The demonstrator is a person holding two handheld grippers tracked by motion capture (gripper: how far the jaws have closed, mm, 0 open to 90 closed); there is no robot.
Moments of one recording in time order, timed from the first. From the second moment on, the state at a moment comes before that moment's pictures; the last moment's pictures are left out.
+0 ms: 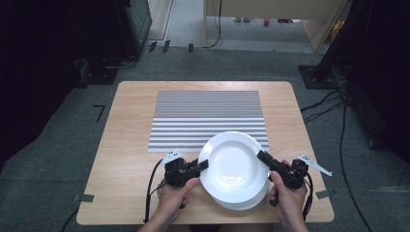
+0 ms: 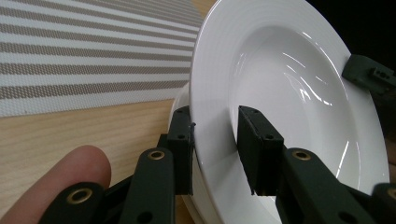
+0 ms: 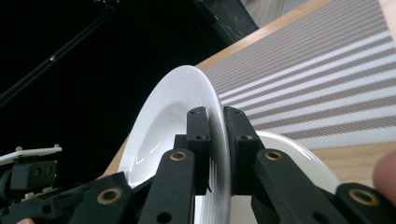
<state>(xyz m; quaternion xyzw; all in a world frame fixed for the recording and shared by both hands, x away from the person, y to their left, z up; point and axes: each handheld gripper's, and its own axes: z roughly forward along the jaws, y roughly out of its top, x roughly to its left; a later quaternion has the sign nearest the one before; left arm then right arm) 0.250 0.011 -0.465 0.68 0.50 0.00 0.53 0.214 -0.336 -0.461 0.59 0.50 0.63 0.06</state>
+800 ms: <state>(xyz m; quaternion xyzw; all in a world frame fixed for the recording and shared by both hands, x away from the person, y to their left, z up) 0.298 0.043 -0.440 0.66 0.52 0.03 0.54 0.276 -0.305 -0.433 0.56 0.54 0.63 0.04</state>
